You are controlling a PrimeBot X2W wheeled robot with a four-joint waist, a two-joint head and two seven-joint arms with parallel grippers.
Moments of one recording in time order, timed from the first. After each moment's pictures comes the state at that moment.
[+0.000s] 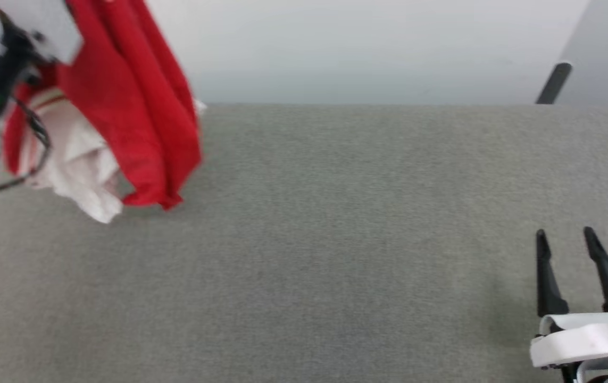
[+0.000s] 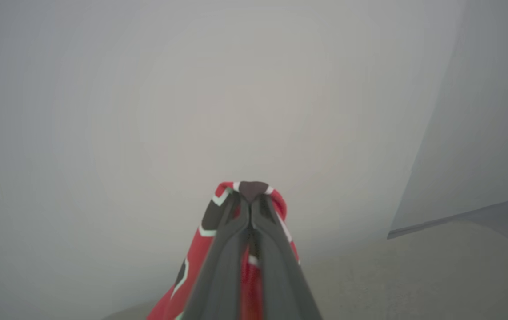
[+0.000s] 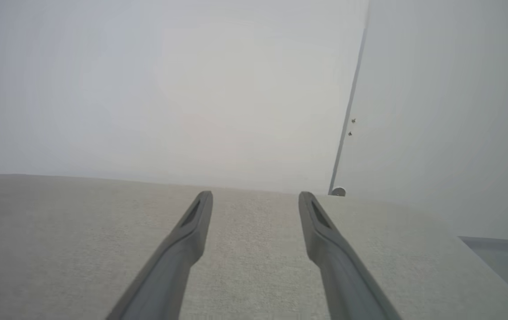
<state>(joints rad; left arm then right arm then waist) -1.13 0.59 -0.38 0.34 -0.77 -0.02 0.43 -0.07 -0.05 -0.10 0.05 0.04 0.13 -0.23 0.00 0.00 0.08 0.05</state>
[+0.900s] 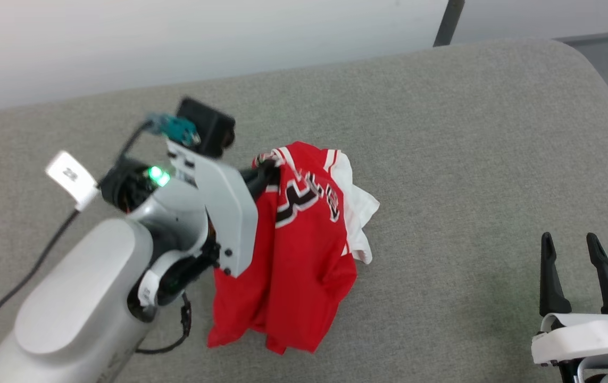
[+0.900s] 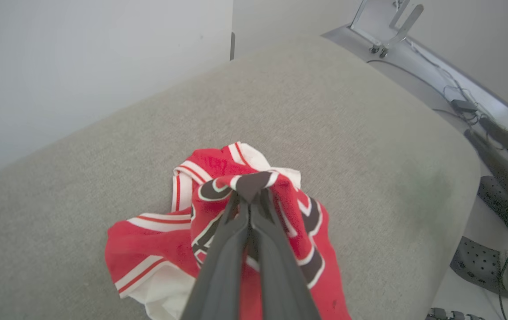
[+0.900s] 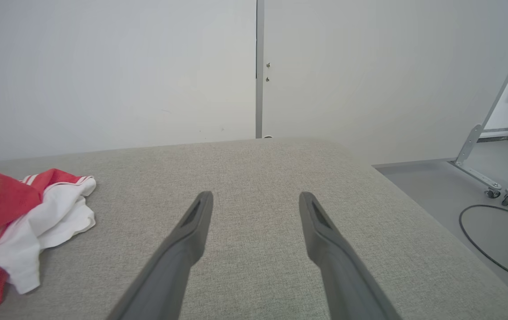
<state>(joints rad) -0.72 0.51 -0.62 -0.08 -0.82 0.11 0.61 -0.10 -0.05 -0.15 0.16 0.09 0.13 -0.26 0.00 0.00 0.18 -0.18</state>
